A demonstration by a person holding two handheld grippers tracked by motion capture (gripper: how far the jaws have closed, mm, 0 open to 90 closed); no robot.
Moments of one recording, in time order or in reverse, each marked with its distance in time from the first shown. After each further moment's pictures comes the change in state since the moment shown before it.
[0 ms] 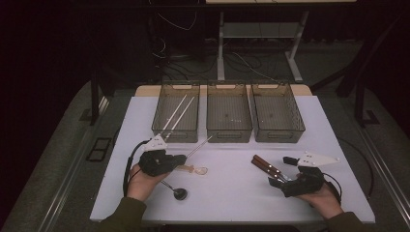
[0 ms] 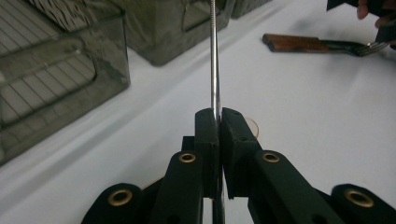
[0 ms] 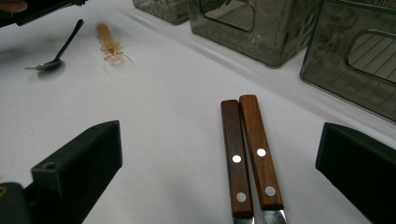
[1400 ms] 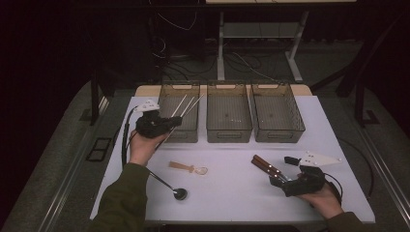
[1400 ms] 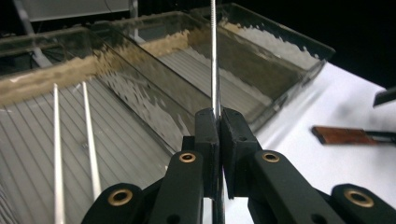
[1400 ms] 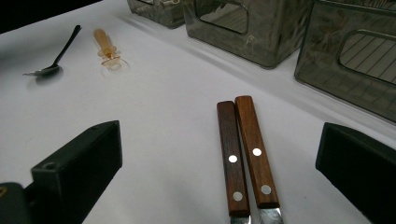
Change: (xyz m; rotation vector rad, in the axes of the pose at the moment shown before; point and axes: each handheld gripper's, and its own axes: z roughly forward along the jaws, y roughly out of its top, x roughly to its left) left arm 0.067 0.070 0.001 -0.173 0.081 -0.058; right arm -0.001 -0.001 -0.002 -0.015 -0.010 0.017
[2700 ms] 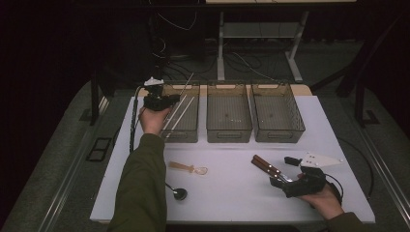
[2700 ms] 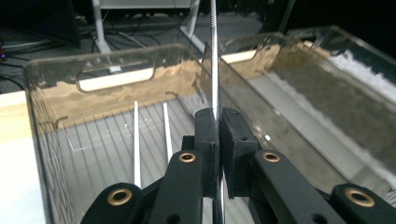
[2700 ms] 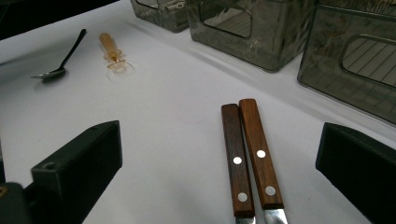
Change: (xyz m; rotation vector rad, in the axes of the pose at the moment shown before) left arm 0.068 0.024 0.065 0.041 0.212 -0.128; right arm 0.002 0.000 -0.003 -0.012 0.011 0.004
